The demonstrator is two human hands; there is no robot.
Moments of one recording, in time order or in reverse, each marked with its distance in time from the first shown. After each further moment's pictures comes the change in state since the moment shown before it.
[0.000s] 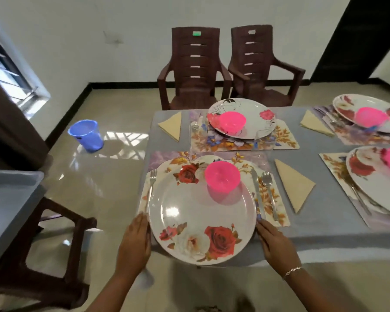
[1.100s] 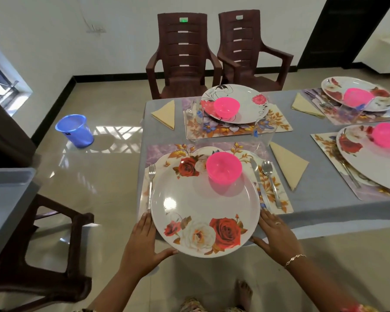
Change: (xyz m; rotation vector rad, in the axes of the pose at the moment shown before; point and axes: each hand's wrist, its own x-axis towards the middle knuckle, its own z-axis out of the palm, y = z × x) left_hand -0.028 -0.007 0.001 0.035 -0.211 0.236; right_hand -0.030 -0.017 0.000 -0.246 -0.161 0.028
